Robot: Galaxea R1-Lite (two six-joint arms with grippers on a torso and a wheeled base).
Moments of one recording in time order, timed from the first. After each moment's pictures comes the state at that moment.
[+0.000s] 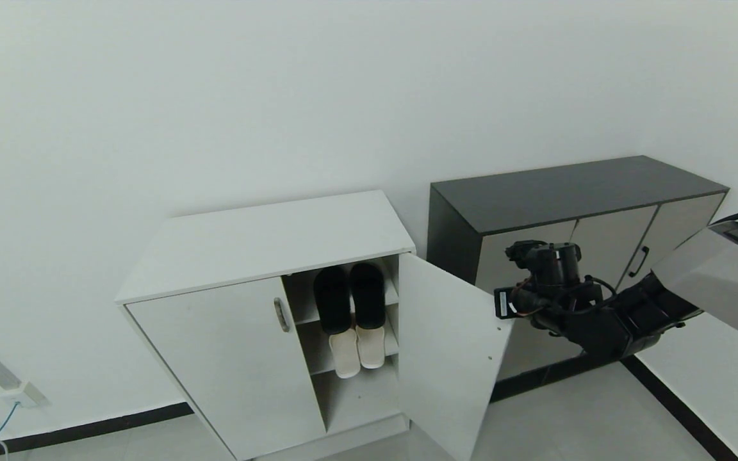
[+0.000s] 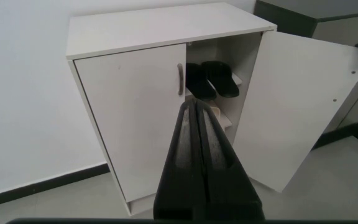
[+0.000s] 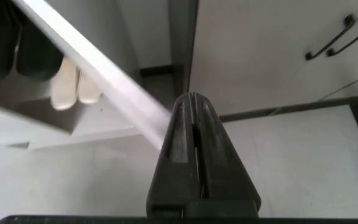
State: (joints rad) left arm 0.00 0.00 0.00 0.00 -0.02 0.01; right arm 0.39 2.20 -1.09 -0.66 -0.19 0.10
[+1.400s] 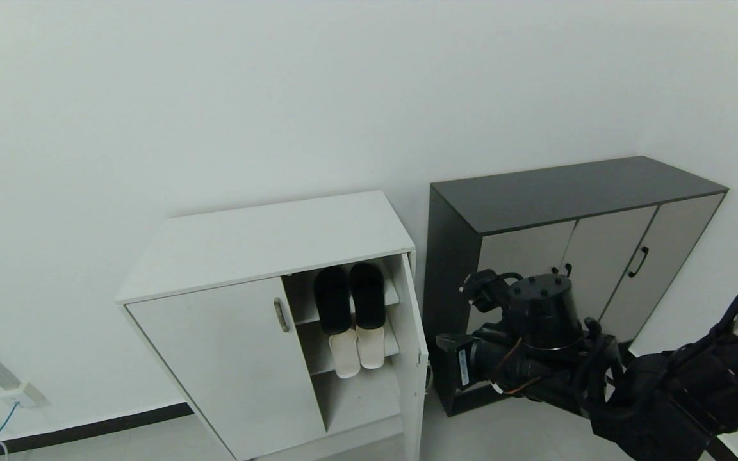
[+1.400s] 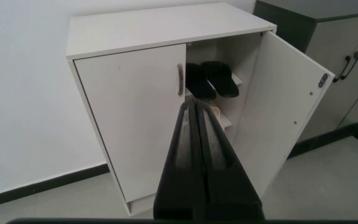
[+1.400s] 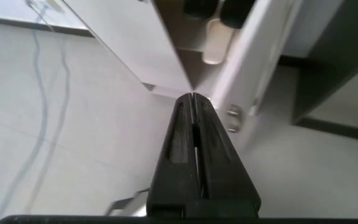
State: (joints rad) left arm 0.00 0.00 0.00 0.00 -0.02 0.01; right arm 0.73 1.94 -0.77 -0.76 -0.03 0.19
